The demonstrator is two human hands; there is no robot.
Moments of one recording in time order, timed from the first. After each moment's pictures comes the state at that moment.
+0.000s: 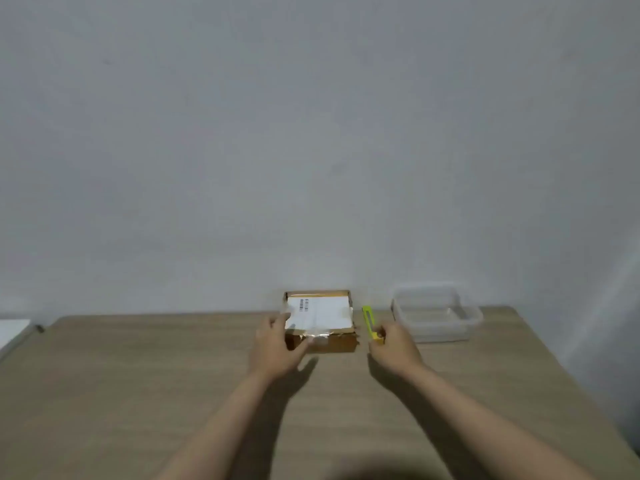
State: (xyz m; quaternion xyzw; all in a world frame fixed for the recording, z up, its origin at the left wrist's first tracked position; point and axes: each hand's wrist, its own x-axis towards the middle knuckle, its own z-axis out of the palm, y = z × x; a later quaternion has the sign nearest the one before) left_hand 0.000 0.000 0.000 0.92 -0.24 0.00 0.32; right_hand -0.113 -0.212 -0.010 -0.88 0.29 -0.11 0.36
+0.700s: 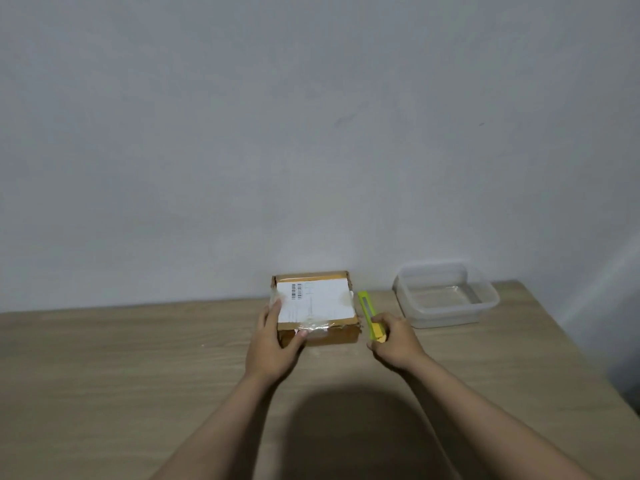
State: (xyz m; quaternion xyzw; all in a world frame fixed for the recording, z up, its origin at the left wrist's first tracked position) left_hand 0.052 -0.017 -0.074 0.87 -0.22 -0.07 0.44; right_hand -0.077 -0.237 -0.065 -0.87 0.33 -0.04 0.37
